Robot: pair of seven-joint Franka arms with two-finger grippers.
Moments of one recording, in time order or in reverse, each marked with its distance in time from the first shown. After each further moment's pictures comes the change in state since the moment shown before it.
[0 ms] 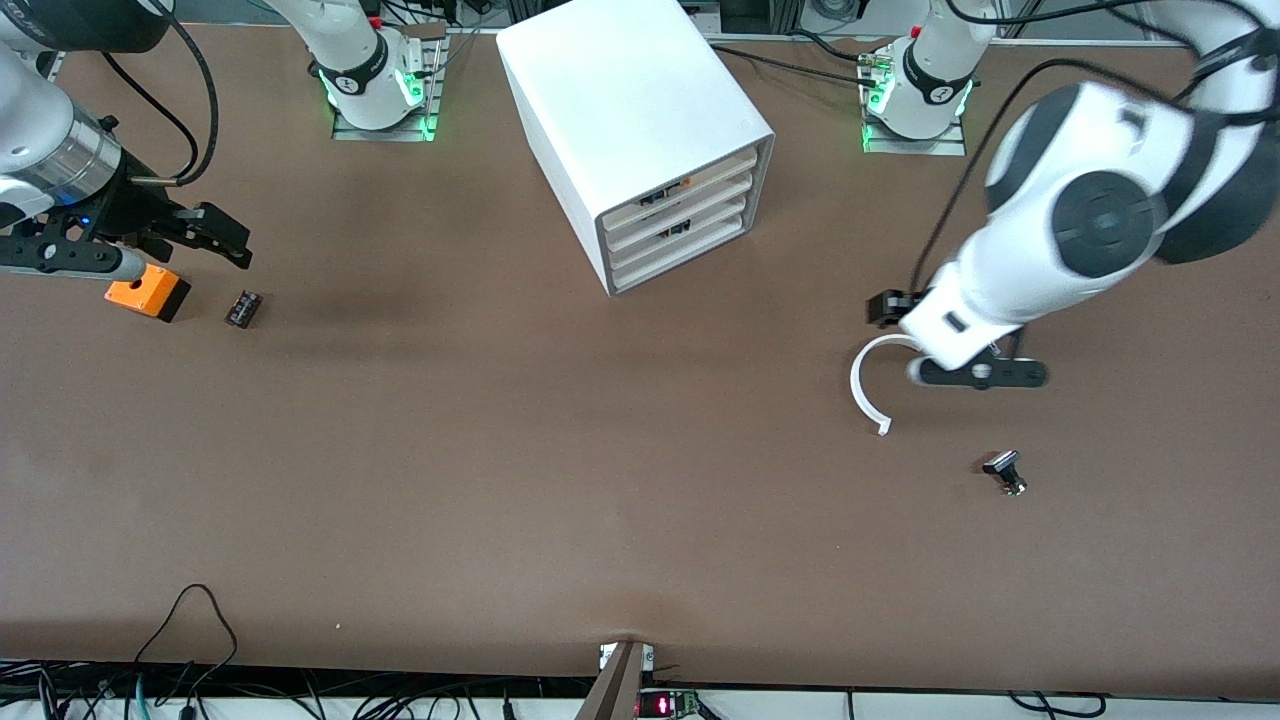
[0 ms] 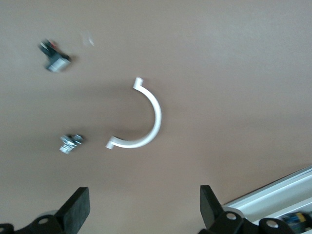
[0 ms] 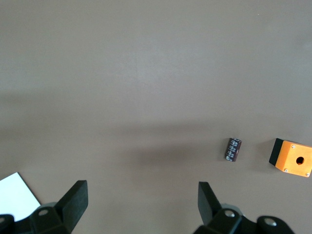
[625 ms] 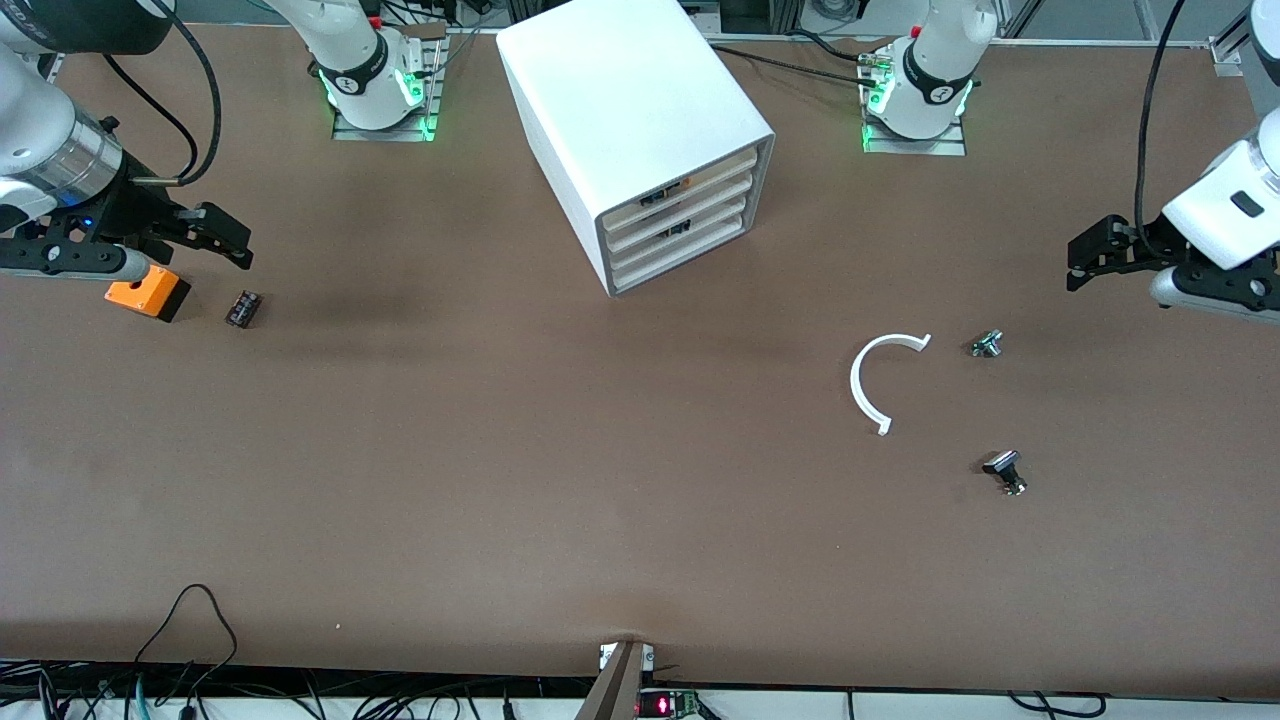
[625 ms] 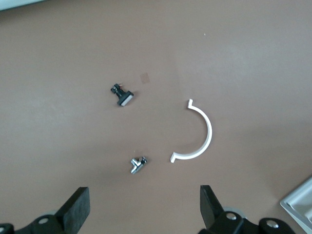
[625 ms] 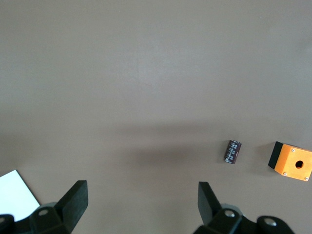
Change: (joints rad) left arm -0.197 -0.305 0.491 -0.210 -0.135 0.160 0.430; right arm -0.001 0.001 0.000 0.000 0.000 0.003 -0.014
